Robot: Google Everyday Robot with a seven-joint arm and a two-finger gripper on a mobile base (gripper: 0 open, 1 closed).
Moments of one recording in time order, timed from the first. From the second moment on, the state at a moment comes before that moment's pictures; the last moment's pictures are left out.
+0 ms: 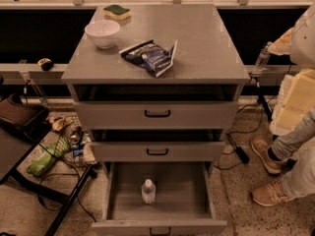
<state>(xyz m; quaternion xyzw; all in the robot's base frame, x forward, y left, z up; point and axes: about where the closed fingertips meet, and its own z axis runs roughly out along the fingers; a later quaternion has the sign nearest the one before) 0.438 -0.217 0.976 -0.60 0.78 -0.03 0.16</state>
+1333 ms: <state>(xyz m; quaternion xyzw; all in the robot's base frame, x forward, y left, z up) 0.418 -0.135 0.777 -0.61 0.72 0.21 0.26</state>
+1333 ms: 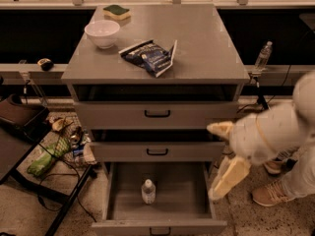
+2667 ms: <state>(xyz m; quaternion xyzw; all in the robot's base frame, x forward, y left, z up) 0.464 -0.074 0.664 -0.44 0.62 0.36 0.55</state>
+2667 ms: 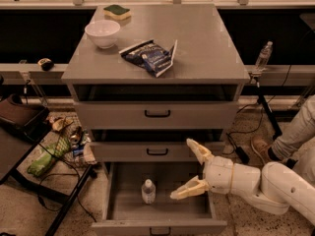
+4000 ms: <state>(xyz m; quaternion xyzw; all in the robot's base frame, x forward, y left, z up) 0.535 -0.004 0.482 -0.46 0.64 0.30 0.53</state>
